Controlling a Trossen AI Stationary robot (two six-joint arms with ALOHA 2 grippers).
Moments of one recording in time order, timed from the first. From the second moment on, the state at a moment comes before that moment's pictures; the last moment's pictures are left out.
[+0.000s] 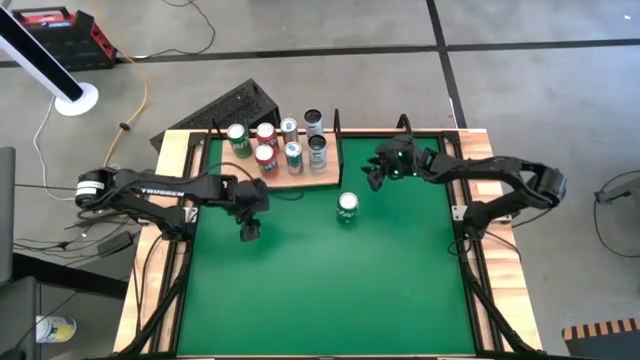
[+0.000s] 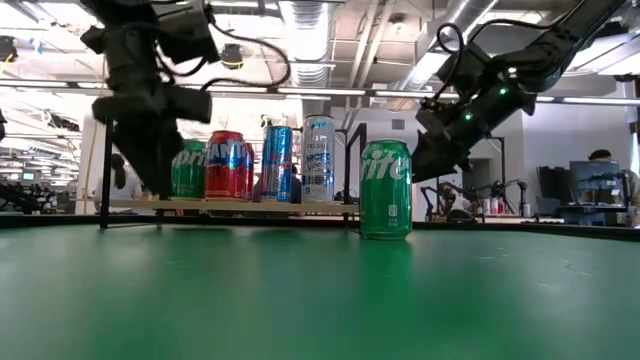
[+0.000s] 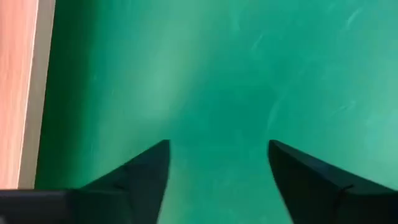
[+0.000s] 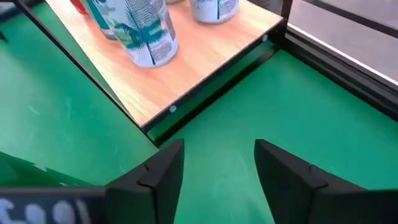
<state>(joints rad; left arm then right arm) 0.17 1.24 0.71 -0.60 -0.01 -0.11 -0.57 1.35 0.61 0.14 -0.06 0.17</state>
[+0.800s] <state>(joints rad) 0.35 1.32 0.68 -0.73 -0.17 -0.08 -0.59 1.37 0.61 0.16 -0.11 0.18</state>
